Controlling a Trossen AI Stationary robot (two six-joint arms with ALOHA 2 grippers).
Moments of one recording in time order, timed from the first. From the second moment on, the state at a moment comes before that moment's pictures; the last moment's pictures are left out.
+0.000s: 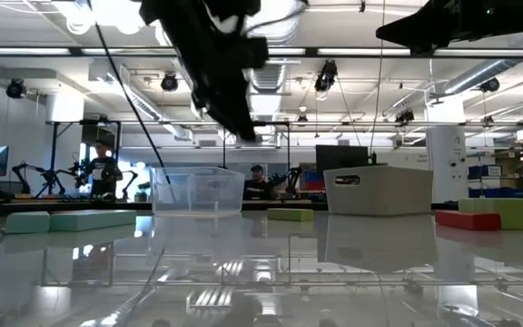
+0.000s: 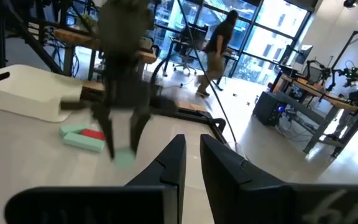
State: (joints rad) left arm 0.02 1.66 1.26 -0.56 -0.20 -0.17; right arm -0.19 0.63 0.46 0.13 -0.06 -0.31
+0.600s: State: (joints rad) left arm 0.61 1.56 1.26 -0.70 -0.11 0.27; right arm -0.19 0.64 0.46 0.14 -0.05 -0.31
